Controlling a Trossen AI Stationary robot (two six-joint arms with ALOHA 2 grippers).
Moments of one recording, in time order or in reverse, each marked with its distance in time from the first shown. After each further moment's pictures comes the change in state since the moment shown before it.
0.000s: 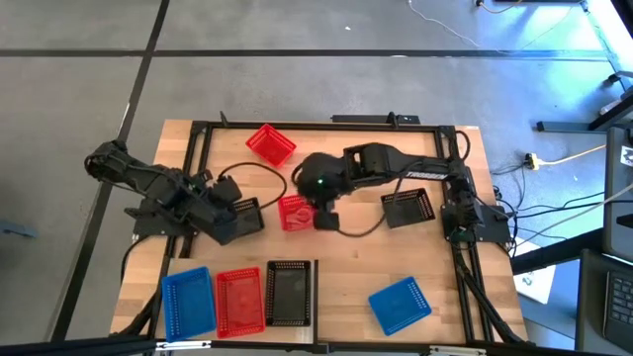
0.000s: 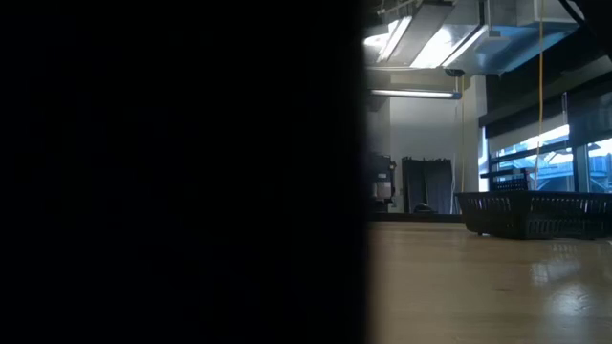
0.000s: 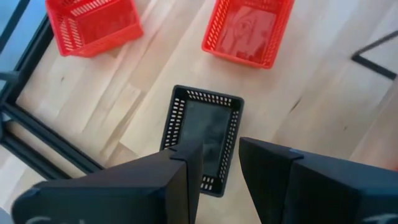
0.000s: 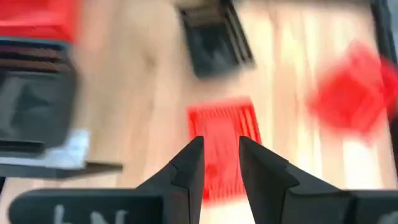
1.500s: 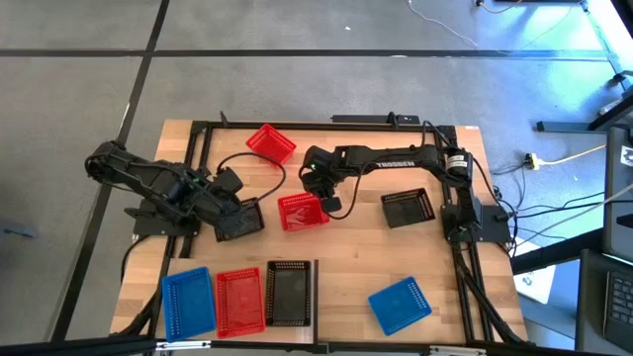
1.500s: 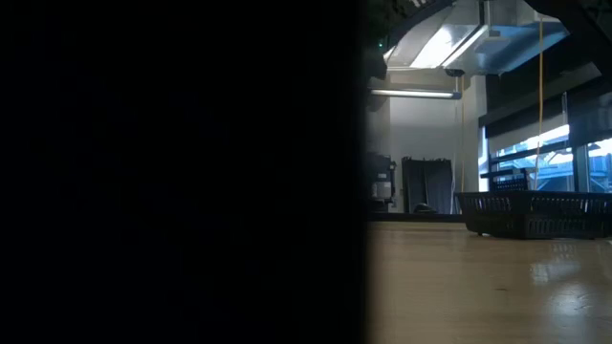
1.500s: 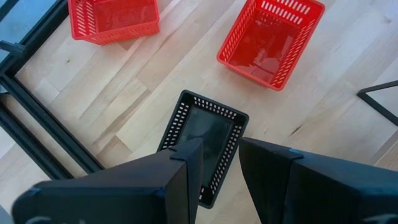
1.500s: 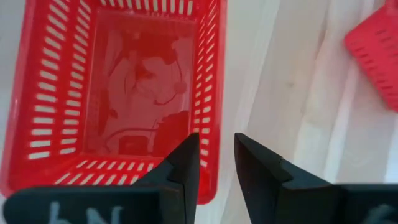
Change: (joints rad) left arm 0.070 0.000 0.000 0.009 -0.015 -0.109; right arm -0.278 -0.009 -0.795 0.639 -0.169 -0.436
